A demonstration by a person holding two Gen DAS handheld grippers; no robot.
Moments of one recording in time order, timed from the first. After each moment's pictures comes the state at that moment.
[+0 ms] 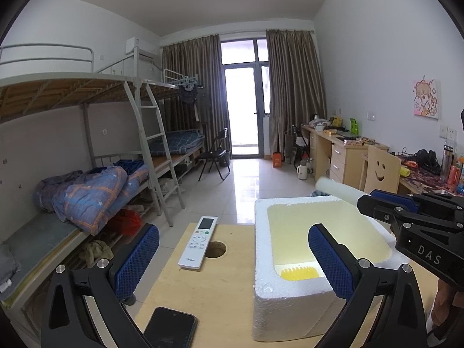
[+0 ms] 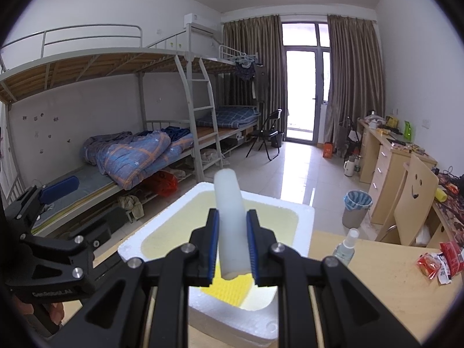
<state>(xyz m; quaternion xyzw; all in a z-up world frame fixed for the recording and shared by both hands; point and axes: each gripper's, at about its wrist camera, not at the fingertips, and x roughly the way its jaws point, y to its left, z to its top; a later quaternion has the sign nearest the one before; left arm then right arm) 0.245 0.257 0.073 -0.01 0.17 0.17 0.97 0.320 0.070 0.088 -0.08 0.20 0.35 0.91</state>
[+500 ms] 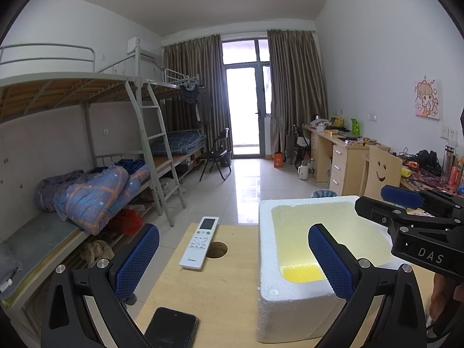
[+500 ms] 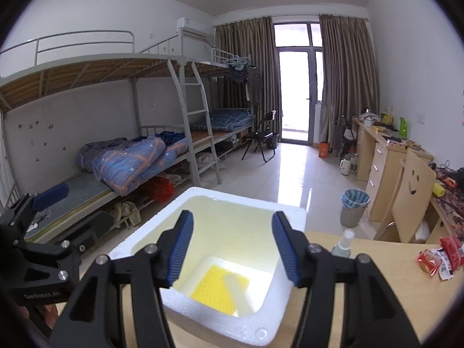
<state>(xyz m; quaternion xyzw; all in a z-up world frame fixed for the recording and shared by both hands) 0.245 0.257 0.076 -0.01 0.17 0.17 0.97 0.323 0.069 0.087 -0.07 0.20 0.34 0.92</state>
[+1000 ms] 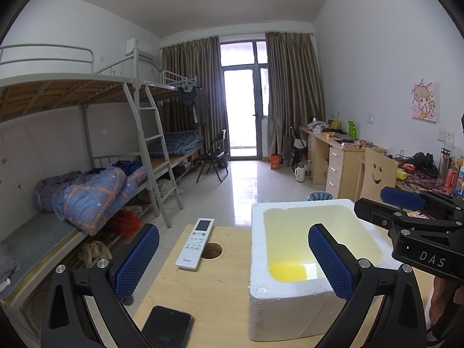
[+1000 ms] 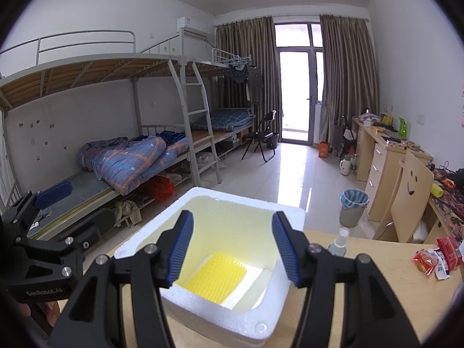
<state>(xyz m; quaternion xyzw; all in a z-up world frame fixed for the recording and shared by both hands) 0.238 0.245 0.082 -0.01 0.16 0.16 0.97 0.316 0.063 0.092 -0.06 0.19 0.34 0.92</state>
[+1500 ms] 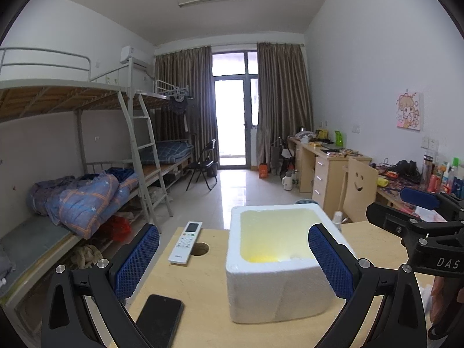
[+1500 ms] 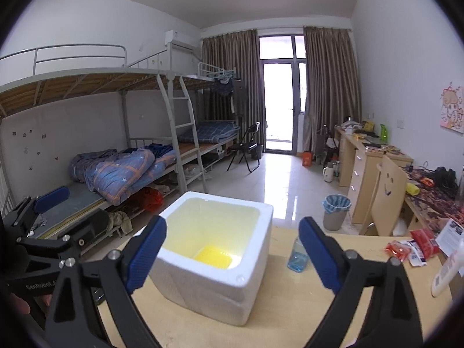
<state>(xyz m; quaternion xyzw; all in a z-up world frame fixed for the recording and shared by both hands) 0.176 0.212 0.103 -0.01 0.14 0.13 0.98 0.265 0.021 0.116 -0.05 0.17 0.30 0.94</state>
